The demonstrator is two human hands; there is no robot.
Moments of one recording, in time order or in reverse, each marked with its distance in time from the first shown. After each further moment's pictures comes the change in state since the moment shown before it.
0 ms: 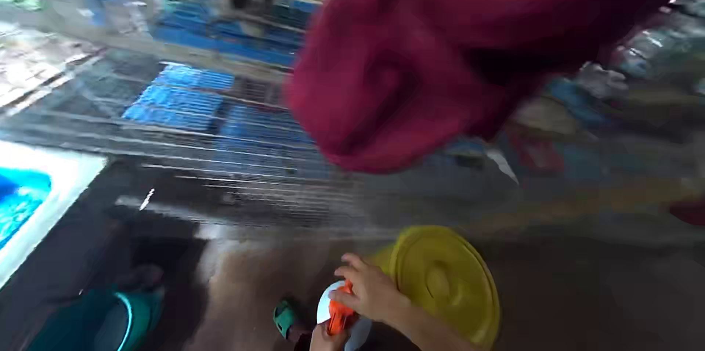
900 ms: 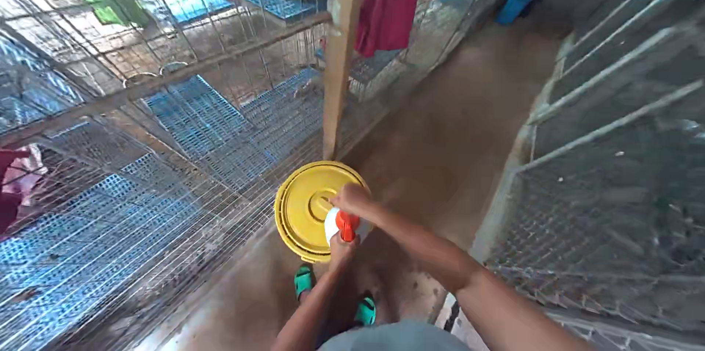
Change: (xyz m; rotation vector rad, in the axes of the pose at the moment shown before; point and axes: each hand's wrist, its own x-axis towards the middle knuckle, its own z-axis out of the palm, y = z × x) left_hand -0.037 -0.028 0.376 0.567 -0.504 0.389; right_hand -0.338 0.209 -0.102 0.329 0.348 0.803
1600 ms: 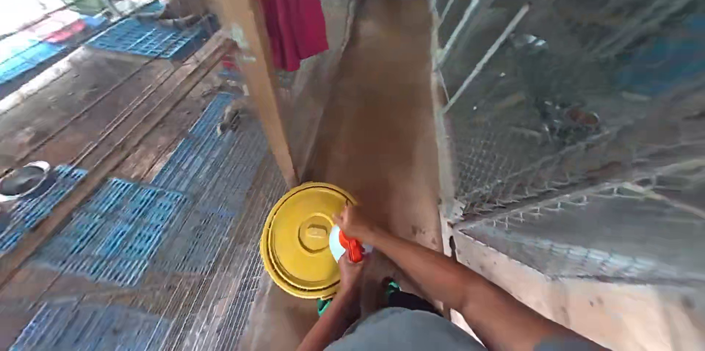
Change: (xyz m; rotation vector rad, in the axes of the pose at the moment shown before) left_hand 0.049 -0.001 -0.035 0.050 -0.454 -0.004; right_hand 0.046 0.029 0.044 0.374 0.235 0.383
